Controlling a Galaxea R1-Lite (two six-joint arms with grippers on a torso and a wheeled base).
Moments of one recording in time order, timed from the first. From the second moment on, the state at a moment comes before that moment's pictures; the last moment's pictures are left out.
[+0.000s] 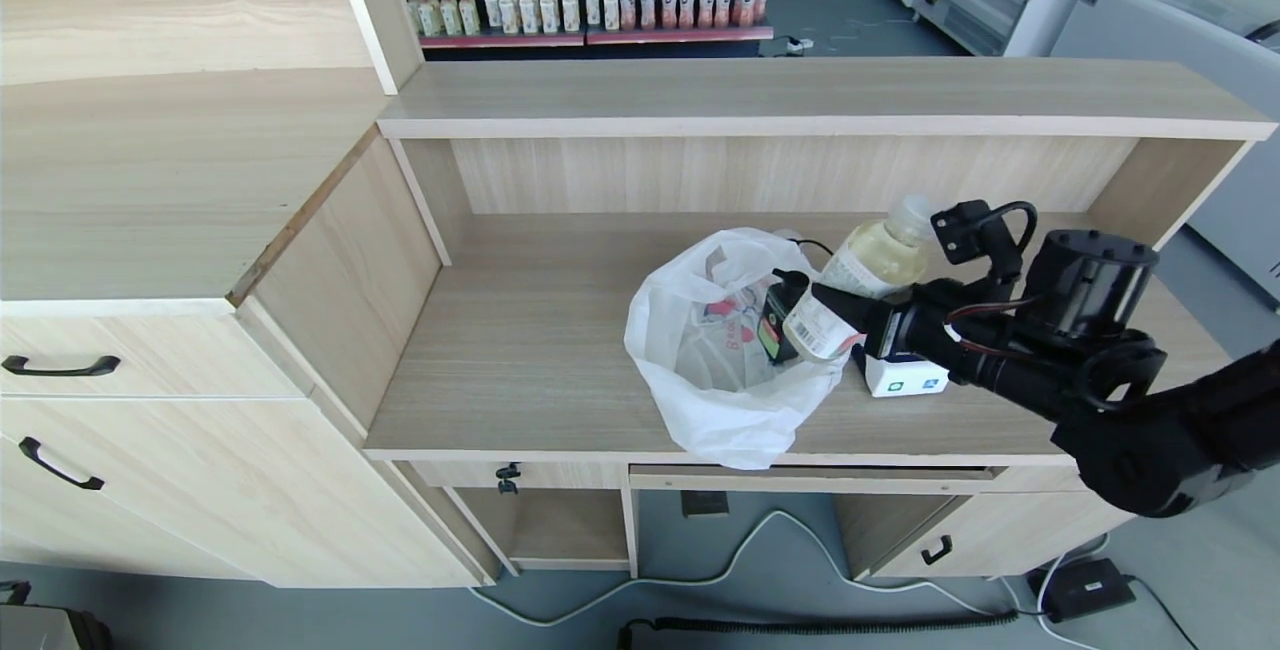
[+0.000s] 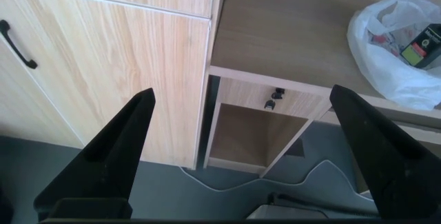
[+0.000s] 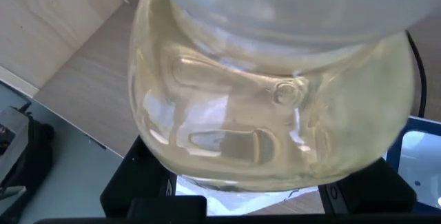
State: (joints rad) left arm 0.00 0.00 0.00 -0.05 0.06 -0.16; right arm 0.27 1.90 -0.76 -1.15 0.29 0.02
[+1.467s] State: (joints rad) left arm 0.00 0.00 0.00 -0.05 0.06 -0.16; right arm 0.27 2.28 -0.92 -1.36 0.38 -0.15
